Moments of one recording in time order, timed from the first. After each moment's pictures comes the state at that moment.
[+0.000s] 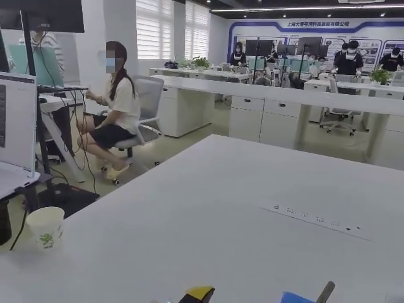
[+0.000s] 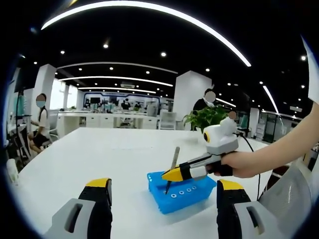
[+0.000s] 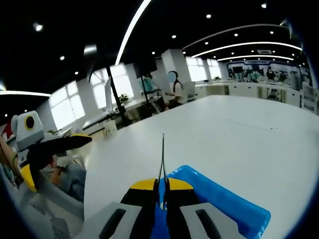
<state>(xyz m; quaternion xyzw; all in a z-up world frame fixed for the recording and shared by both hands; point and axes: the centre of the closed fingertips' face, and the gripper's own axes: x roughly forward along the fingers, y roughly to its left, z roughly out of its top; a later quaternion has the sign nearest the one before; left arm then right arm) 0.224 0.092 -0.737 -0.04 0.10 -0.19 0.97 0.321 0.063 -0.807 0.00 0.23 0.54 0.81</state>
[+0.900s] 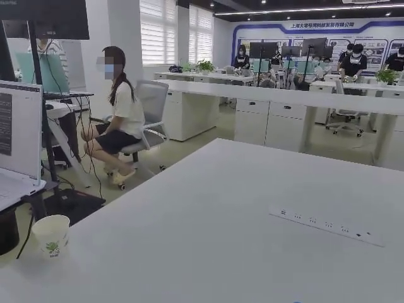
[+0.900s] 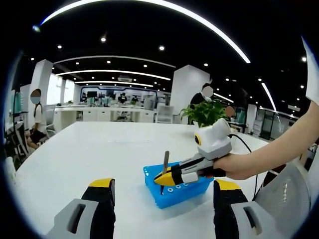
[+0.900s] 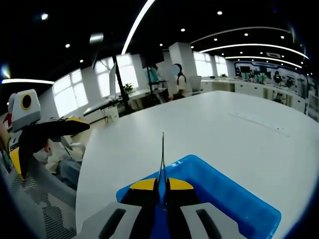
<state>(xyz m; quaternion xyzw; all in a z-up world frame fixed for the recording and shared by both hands) 0.223 0.087 -0.748 -0.04 0.13 -0.21 0.97 0.314 0.068 -0.831 -0.05 0.24 0.55 0.80</state>
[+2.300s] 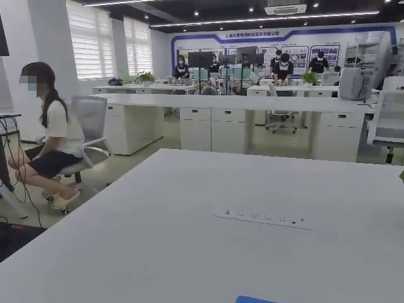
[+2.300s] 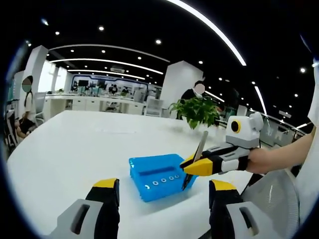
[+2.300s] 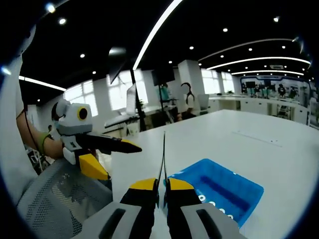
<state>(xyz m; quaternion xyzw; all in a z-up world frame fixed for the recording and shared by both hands) 0.211 0.066 -0.759 -0.06 0.17 -0.27 0.95 0.234 0.018 -0.769 -0.02 0.17 0.59 0.79</state>
